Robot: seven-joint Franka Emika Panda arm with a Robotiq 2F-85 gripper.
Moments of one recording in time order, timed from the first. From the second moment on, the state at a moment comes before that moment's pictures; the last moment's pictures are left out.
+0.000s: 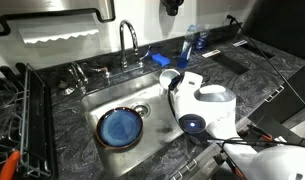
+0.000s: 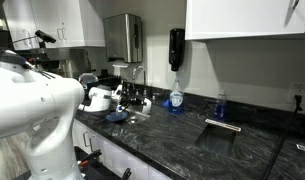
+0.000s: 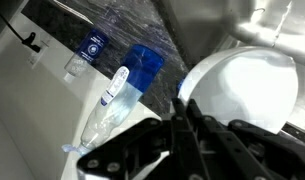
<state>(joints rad) 1.89 1.37 -1.27 -2.46 -0.17 2.97 1.27</state>
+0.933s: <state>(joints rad) 1.65 1.04 -1.20 -2.45 0.21 3.00 1.00</state>
